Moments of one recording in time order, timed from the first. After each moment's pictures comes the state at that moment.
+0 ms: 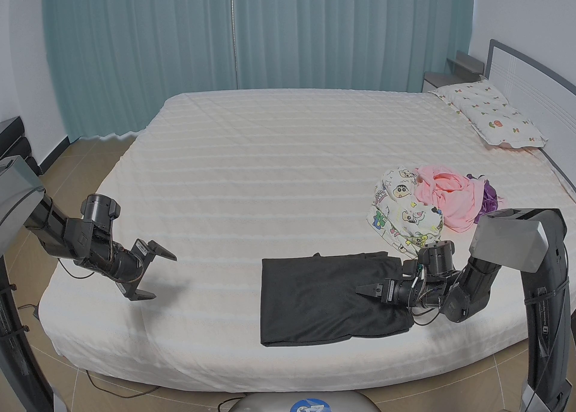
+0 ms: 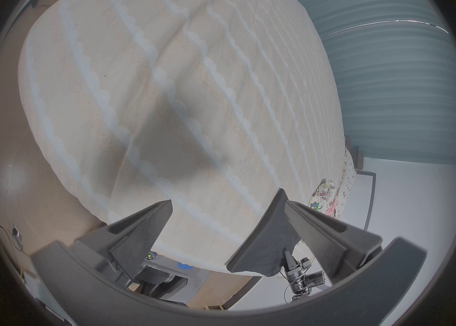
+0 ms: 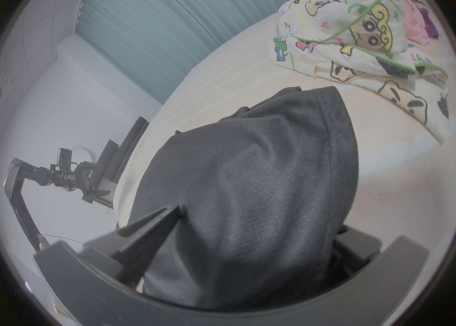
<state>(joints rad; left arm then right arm) 0.07 2.09 -0.98 -0.09 -0.44 -0.92 0.26 2.50 -0.84 -1.01 0.42 0.44</state>
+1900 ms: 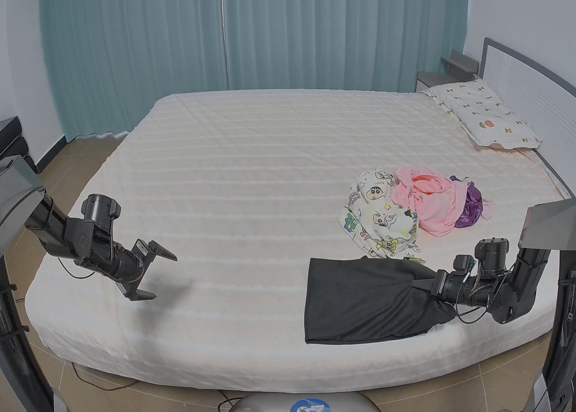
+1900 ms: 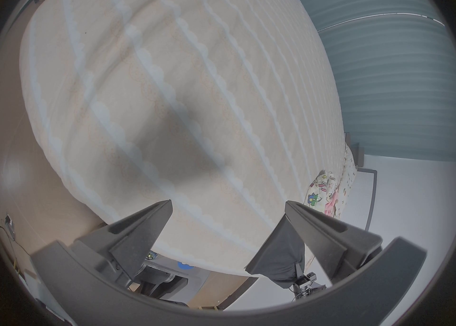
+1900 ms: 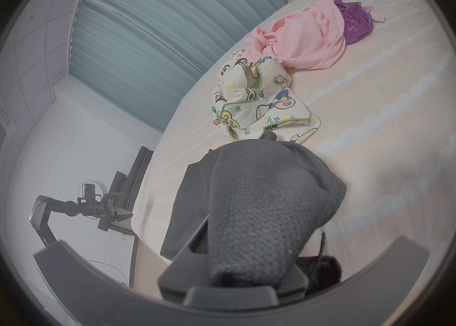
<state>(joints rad) 0.06 2.09 -0.98 -0.09 -0.44 -0.92 0.04 2.32 -0.52 -1.21 0.55 0.51</state>
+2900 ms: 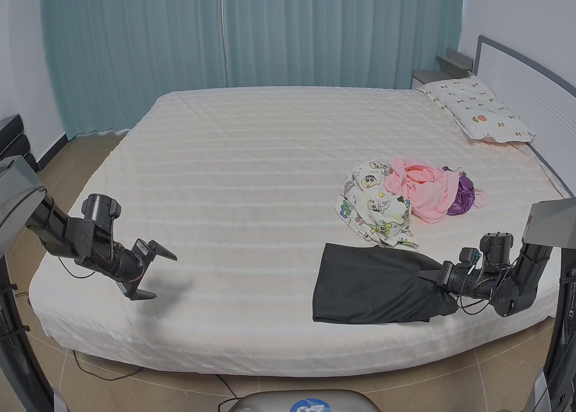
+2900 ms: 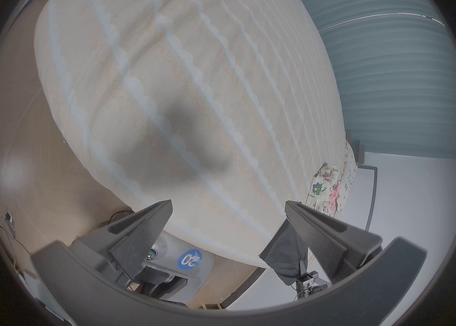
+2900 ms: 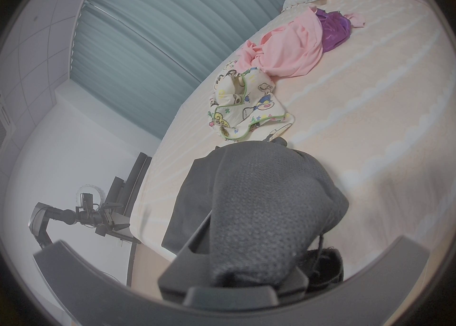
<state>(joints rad) 0.06 2.10 -0.99 -0.09 -0.44 -0.92 -0.02 2.33 -0.58 -1.20 0.55 0.51</state>
